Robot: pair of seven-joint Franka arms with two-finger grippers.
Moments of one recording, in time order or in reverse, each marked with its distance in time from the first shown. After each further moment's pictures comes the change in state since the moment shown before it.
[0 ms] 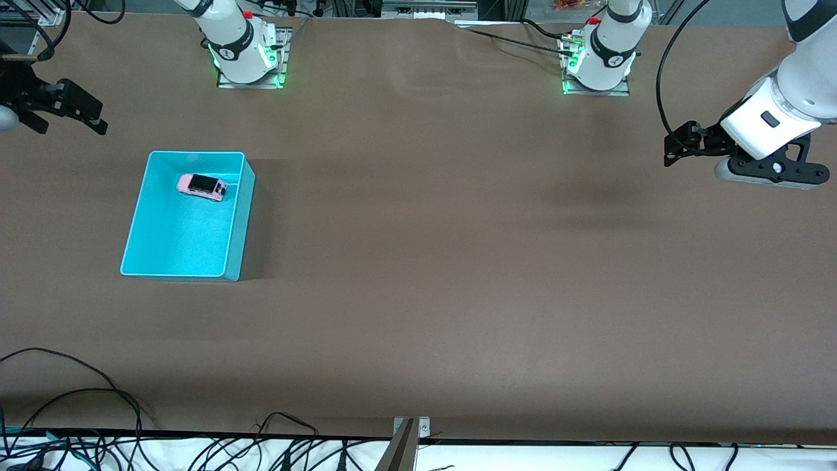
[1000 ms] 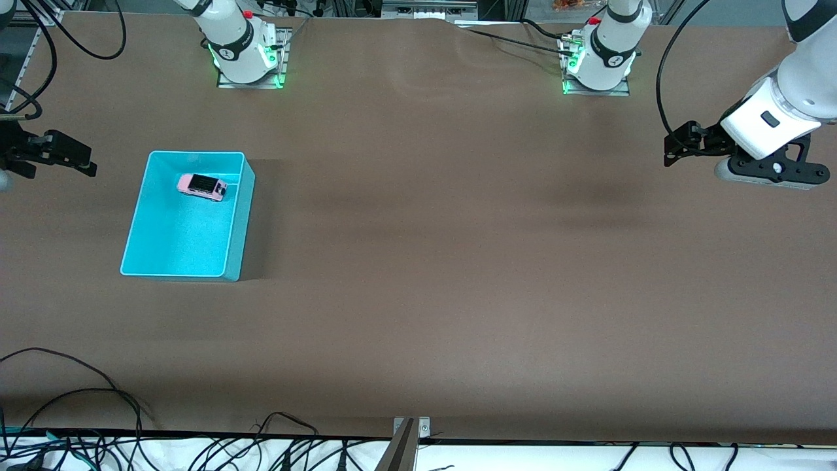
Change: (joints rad) left arm 0.000 0.000 0.000 0.000 0.000 0.000 0.000; right arm -0.015 0.232 -0.016 0.256 0.009 -0.103 -0.011
